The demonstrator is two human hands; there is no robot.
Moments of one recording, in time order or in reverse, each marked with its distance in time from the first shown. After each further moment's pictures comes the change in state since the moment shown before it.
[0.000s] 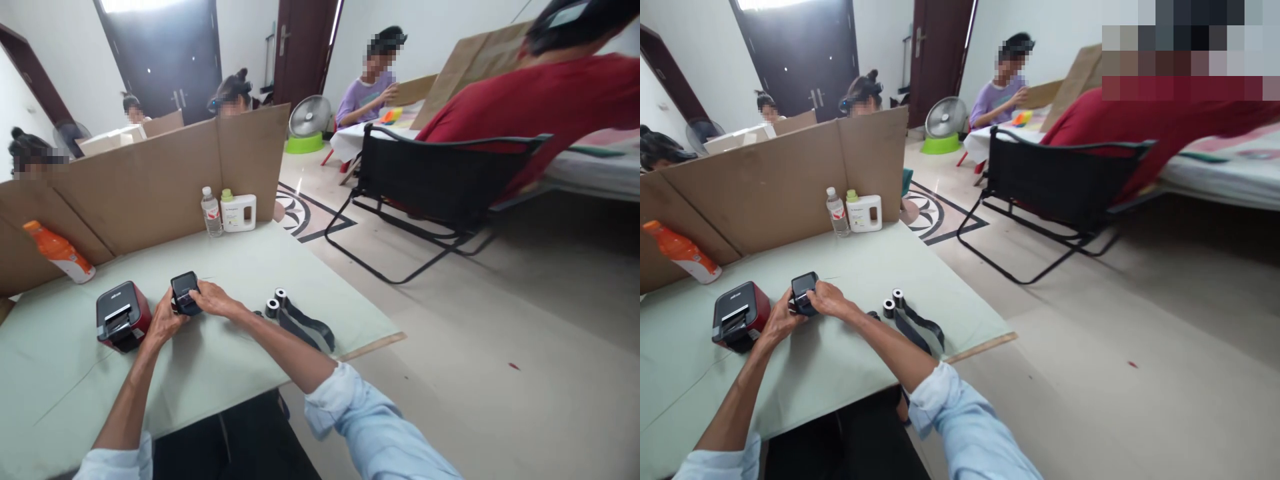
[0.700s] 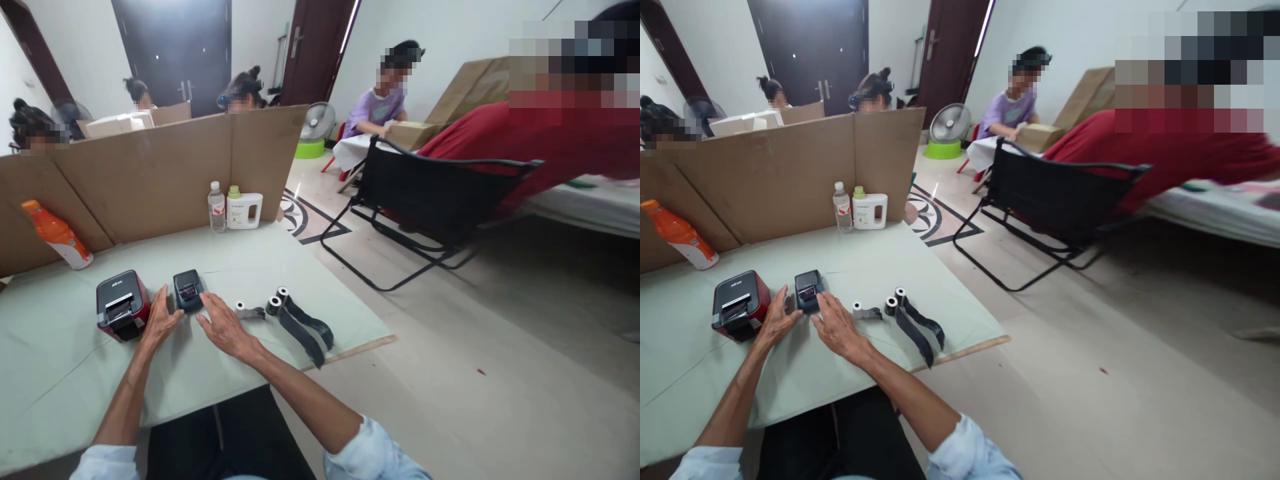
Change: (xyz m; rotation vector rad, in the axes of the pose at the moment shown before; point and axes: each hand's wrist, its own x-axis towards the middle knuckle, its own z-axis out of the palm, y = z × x) left_hand -0.015 -0.076 0.019 0.036 0.184 -0.016; right_hand -0.069 0.018 0.068 0.085 0.285 -0.213
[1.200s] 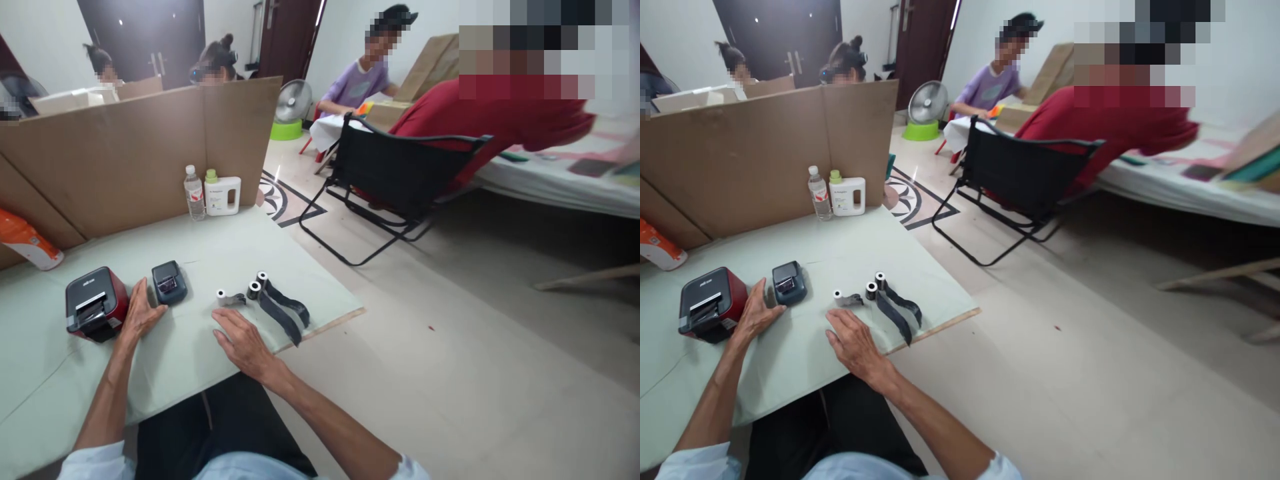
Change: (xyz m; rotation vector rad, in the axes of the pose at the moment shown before) left_hand 0.010 0.024 -0.007 0.231 -0.068 -0.012; right_hand -0.089 0.022 -0.037 -0.057 0.178 -0.078
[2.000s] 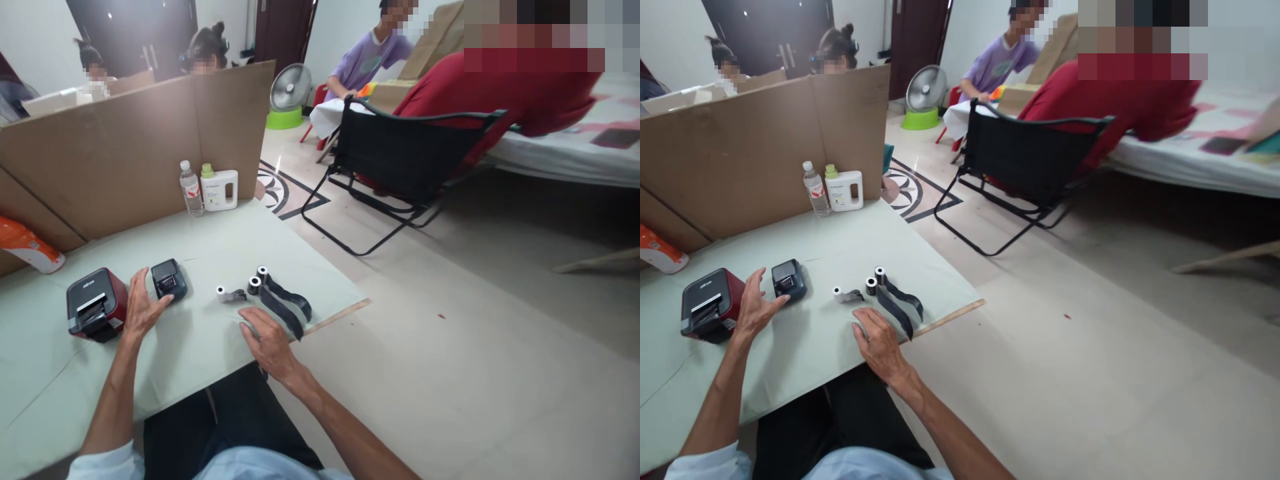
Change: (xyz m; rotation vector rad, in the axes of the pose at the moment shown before) left_hand 0.002 0.044 -0.017 -0.083 0.137 0.145; right_hand -0.028 0.022 -0.021 0.052 0.161 0.189
